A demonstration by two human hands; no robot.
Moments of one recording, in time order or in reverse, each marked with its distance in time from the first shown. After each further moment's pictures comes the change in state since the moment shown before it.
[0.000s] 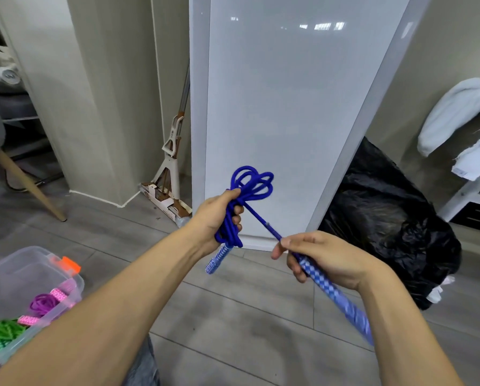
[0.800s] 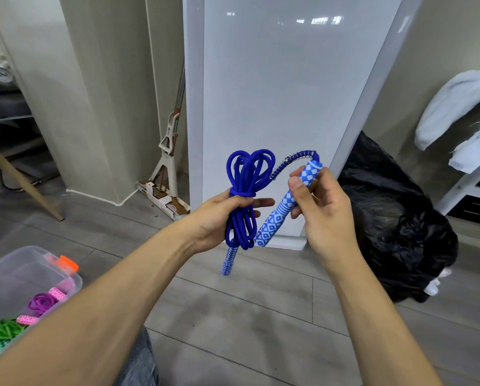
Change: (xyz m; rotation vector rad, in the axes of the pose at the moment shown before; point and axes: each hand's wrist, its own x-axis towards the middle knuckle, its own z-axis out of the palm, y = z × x) left_hand -0.008 0.001 0.000 0.225 -0.284 0.046; right_hand 0.001 -0.036 0.037 0.005 0.653 -0.758
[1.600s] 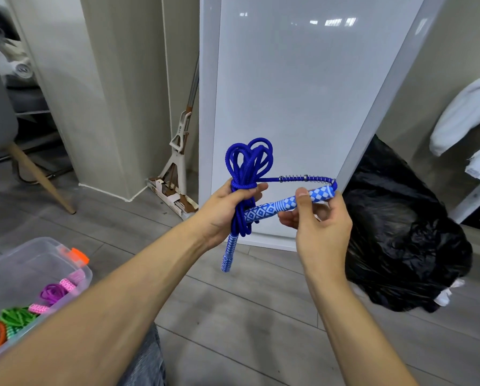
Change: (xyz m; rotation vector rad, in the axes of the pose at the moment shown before) left_hand 0.009 -0.003 -0.004 -0.073 0.161 0.137; right_hand -0.016 0.016 0.032 0.003 0.343 0.180
